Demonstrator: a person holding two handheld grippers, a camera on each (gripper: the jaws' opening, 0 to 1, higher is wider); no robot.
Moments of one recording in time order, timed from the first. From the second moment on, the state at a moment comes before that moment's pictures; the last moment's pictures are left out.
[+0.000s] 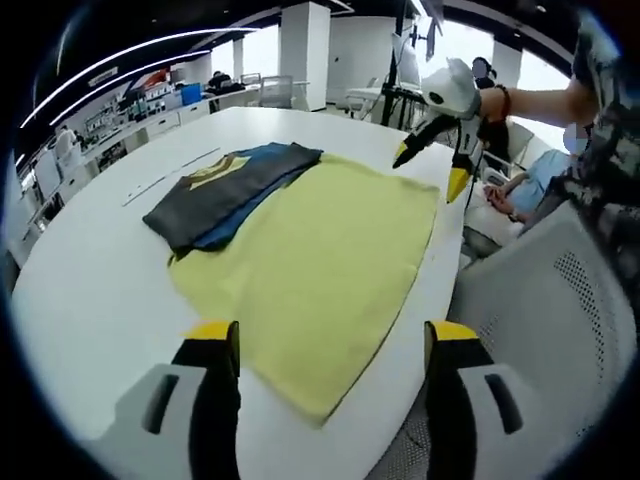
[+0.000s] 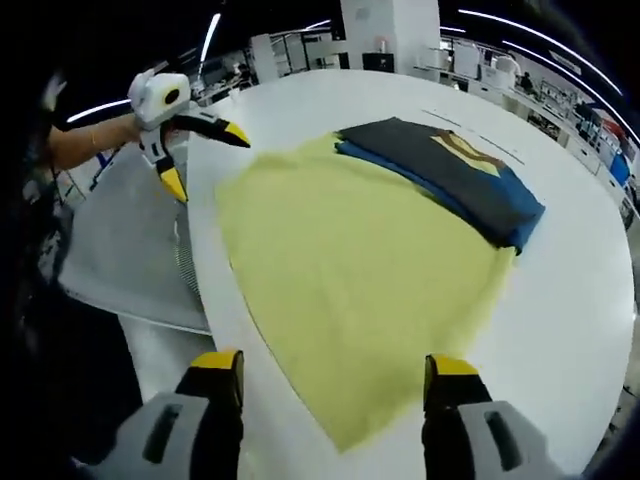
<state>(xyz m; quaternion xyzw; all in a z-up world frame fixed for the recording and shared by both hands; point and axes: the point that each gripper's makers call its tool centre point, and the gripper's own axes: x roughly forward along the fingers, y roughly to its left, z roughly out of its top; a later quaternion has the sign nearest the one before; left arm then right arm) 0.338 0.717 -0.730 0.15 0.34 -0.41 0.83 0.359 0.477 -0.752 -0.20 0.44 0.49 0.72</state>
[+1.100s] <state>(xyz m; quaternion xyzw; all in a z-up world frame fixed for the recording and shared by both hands) 0.326 0.734 -0.775 0.24 0.40 -0.44 0.77 0.352 0.436 -0.777 -0.35 0.45 0.50 0.65</state>
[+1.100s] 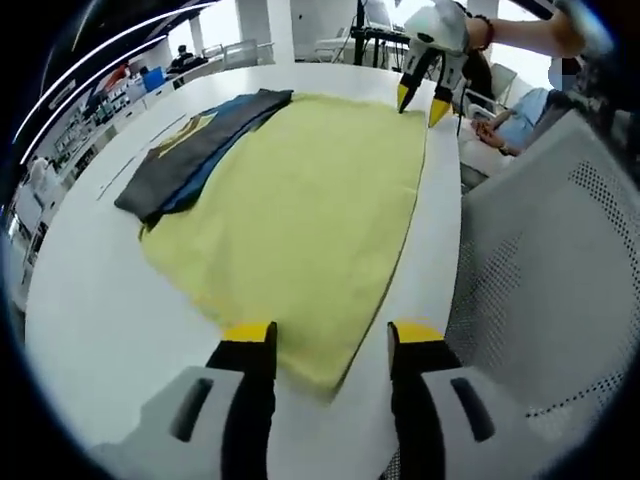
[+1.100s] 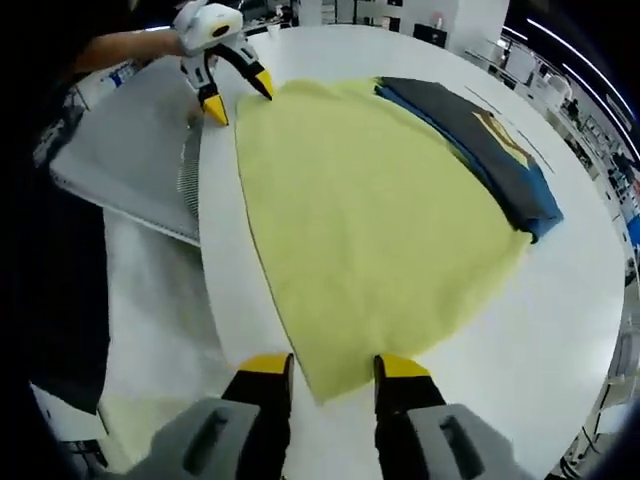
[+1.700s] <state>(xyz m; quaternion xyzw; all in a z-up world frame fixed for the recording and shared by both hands) 0.337 0.742 -0.774 0.29 0.44 -0.45 0.72 0.362 0.433 -0.777 -0.36 0.45 0.50 0.65</state>
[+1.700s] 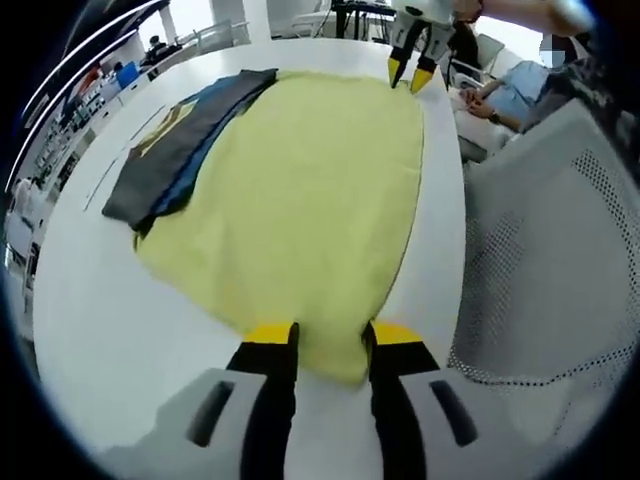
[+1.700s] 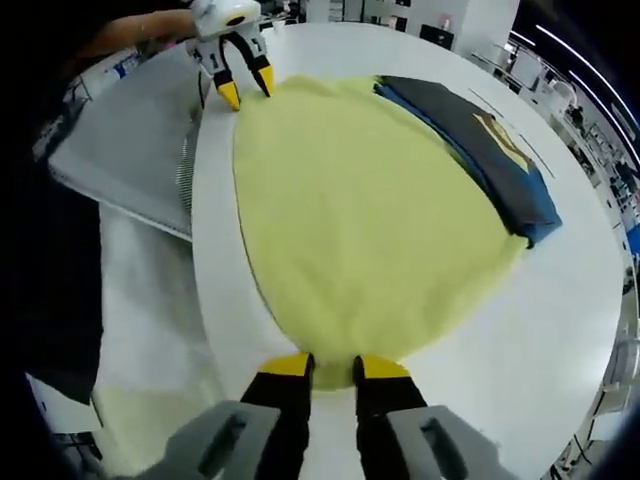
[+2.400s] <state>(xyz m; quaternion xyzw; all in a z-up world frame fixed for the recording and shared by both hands) 0.330 0.751 -0.774 0.24 0.45 -0.42 0.75 0.359 0.428 -0.774 -0.36 0.45 0.49 0.66</state>
